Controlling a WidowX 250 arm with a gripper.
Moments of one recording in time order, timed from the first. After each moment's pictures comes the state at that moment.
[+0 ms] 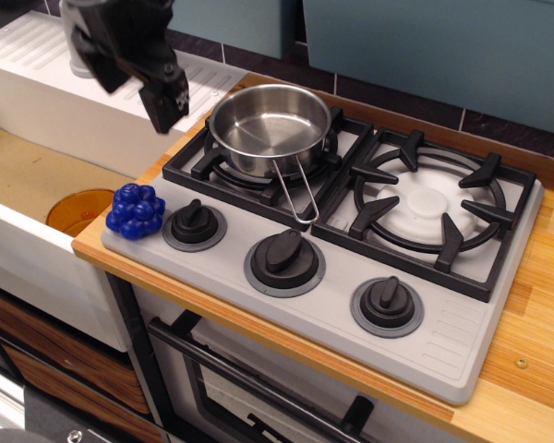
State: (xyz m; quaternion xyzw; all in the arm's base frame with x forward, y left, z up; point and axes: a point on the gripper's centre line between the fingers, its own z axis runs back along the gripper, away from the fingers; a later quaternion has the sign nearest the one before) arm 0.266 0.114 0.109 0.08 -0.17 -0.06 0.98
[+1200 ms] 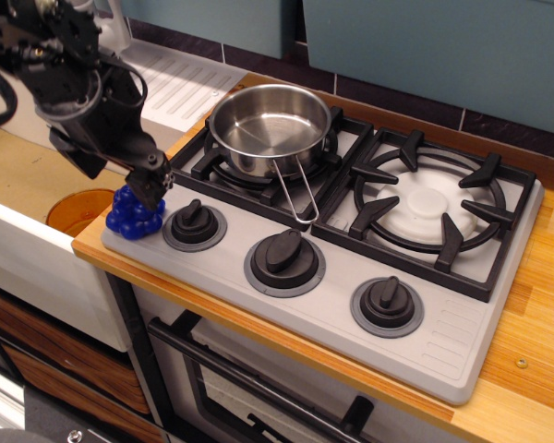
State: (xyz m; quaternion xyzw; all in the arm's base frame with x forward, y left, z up) arm 0.236 0.120 0.060 0.07 -0.20 0.00 0.98
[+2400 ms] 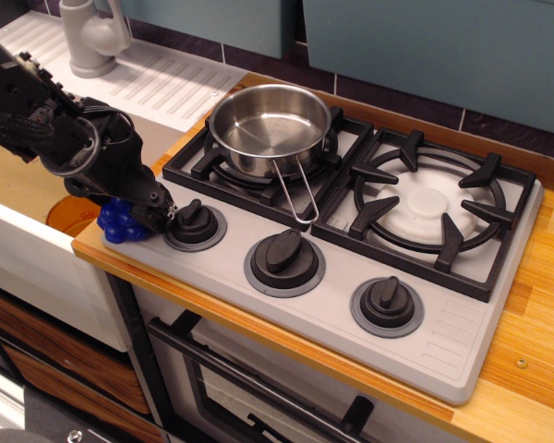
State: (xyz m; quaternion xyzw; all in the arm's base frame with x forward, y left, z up) arm 0.239 0.122 0.022 0.04 -0.24 0.02 0.97
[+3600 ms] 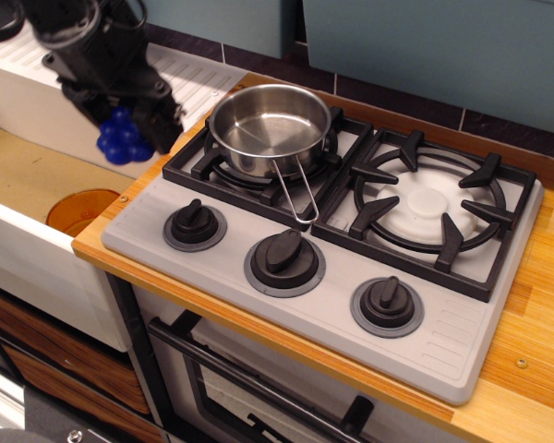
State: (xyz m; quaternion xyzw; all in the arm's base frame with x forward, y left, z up) arm 0.262 0.107 0.099 0.00 -0.20 0.02 0.98
